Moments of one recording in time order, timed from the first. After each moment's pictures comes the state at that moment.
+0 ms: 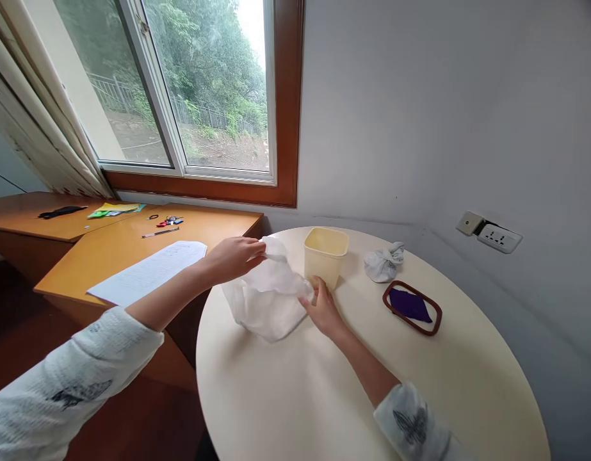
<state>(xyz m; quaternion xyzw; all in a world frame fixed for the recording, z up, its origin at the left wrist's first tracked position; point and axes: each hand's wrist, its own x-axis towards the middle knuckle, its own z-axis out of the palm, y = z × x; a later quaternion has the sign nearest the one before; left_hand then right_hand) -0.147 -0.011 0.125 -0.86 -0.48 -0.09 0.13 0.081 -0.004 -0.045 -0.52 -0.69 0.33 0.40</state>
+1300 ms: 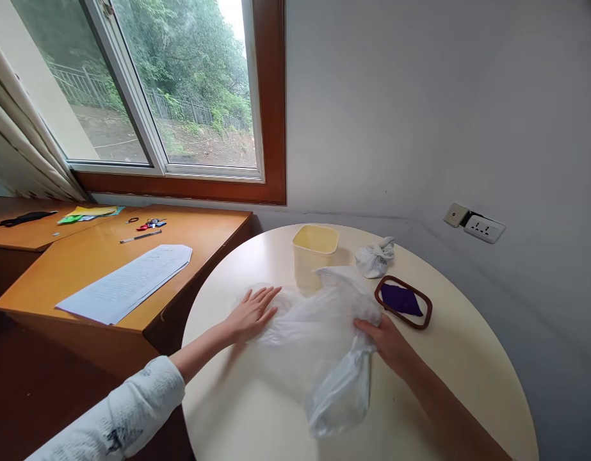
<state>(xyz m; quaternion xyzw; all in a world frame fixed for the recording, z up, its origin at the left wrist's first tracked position) -0.119 -0.021 -0.019 -0.82 -0.53 -0.11 -0.18 0.201 -0.053 -0.017 -0.49 -0.44 0.60 0.45</state>
